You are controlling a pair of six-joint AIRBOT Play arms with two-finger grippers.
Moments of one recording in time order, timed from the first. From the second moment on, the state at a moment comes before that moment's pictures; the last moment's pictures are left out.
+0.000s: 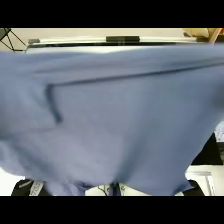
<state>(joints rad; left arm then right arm) 0.42 -0.65 1.72 0.99 -1.36 -1.50 -0.11 -0.78 1.72 -1.55 1.37 1.45</state>
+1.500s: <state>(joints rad) 0.05 -1.71 1.52 1.07 -0.98 -1.41 -0.10 -1.74 1.49 -1.28 0.77 1.55</state>
